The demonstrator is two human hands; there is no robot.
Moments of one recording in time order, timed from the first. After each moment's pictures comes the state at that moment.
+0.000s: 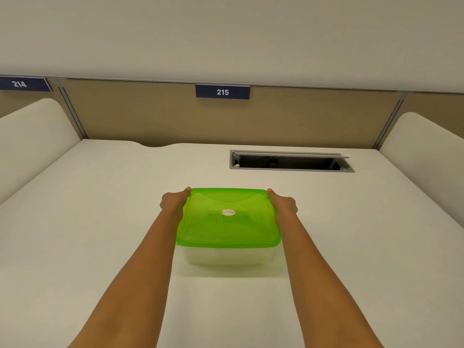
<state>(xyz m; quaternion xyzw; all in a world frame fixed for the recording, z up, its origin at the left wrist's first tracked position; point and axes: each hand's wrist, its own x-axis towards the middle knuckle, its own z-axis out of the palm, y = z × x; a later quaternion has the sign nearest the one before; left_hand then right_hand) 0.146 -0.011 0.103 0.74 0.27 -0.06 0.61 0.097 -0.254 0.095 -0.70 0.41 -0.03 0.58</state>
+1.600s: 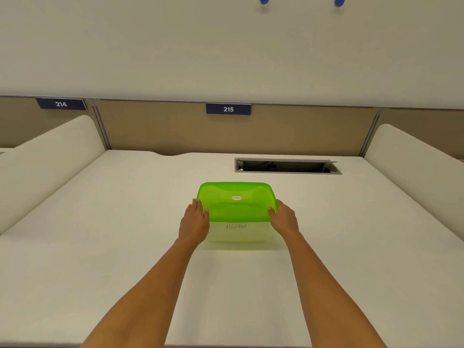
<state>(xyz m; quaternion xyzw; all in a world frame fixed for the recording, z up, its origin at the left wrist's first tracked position) 0.019 0.008 0.079 0.96 -0.05 0.01 0.29 -0.018 -0.219 0.098 -0.92 0.19 -0.08 0.34</state>
